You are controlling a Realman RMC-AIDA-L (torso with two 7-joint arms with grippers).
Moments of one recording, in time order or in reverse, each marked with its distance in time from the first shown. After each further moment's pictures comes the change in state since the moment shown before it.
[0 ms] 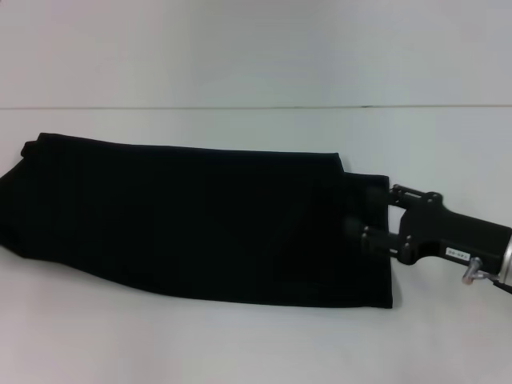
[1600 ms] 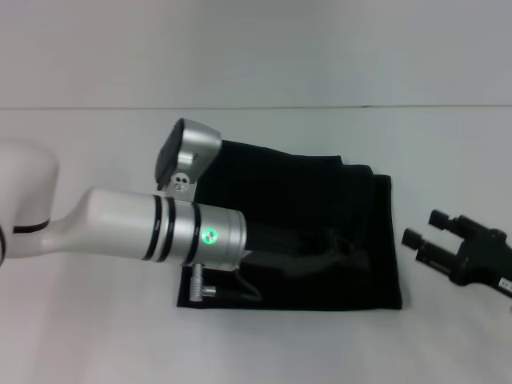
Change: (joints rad) left arm -0.400 -0.390 0.488 -0.307 -0.353 -0.114 0.331; right arm -0.139 0.000 0.203 0.063 -0.002 0.003 0.004
